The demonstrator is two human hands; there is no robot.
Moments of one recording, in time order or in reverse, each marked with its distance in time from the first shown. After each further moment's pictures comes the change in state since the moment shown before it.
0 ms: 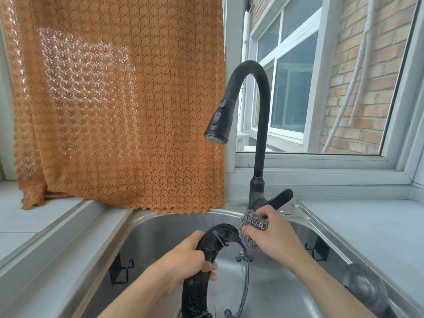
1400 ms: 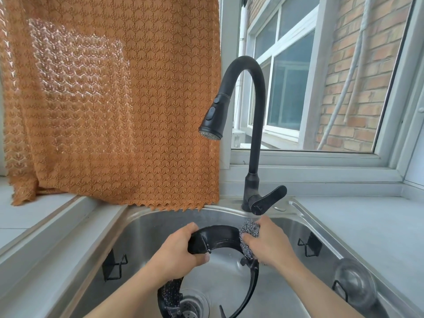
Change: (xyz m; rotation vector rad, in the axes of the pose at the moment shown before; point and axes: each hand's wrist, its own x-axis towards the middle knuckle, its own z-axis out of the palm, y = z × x) left_hand 0.018 -0.014 -0.009 0.568 0.229 0.353; right_hand 0.016 0.036 0.026 -0.200 -0.005 0.148
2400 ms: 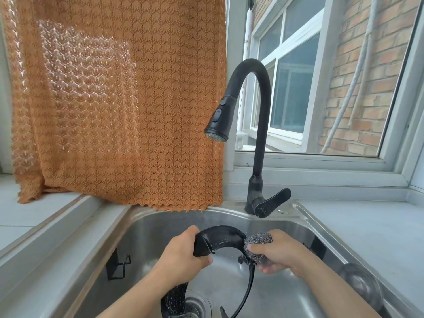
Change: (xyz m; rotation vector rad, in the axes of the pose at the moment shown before) left_hand -0.008 0.010 0.003 0.058 0.044 -0.085; right_hand 0.005 0.012 -0.015 0.426 -0.361 0.177
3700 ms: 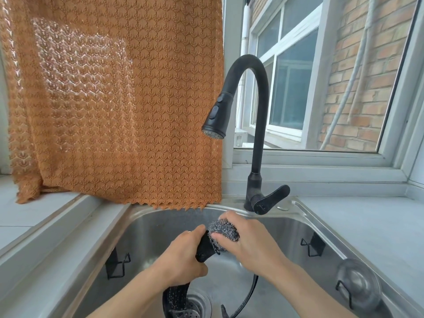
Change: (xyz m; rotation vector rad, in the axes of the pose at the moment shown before) left_hand 0.008 -0.004 0.002 0.165 -0.105 0.136; right_hand -0.031 -0.031 0.046 -0.508 0.240 -0.756
